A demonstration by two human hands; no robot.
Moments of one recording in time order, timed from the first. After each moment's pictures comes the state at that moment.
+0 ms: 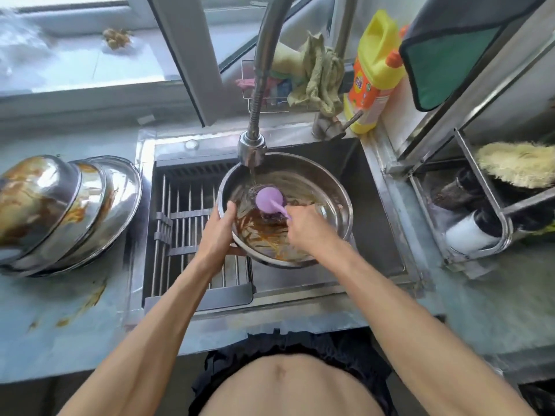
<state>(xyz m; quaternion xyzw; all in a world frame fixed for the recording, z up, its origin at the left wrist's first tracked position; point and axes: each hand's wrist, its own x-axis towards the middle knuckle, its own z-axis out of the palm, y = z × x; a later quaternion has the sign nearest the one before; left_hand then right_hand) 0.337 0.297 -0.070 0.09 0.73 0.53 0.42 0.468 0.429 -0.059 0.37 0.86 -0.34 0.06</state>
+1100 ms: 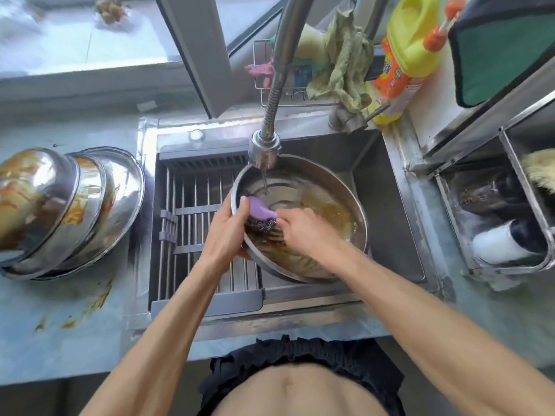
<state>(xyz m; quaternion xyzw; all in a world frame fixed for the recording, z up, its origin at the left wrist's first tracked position) 0.327 0.310 -0.048 0.10 0.77 0.49 0.41 0.437 0.425 -0.058 0.33 0.88 -0.32 0.14</state>
